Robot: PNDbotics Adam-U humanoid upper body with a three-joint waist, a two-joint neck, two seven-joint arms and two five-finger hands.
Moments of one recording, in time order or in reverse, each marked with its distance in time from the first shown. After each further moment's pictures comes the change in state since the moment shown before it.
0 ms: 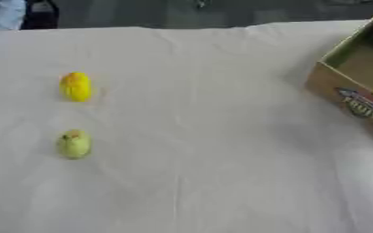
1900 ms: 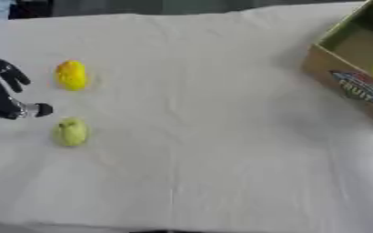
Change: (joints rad) left arm -0.188 0.465 -0.428 -0.049 -0.225 0.535 -0.897; right arm 0.036 -0.041 0.028 0.000 0.024 -0.002 0.014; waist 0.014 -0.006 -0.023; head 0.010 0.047
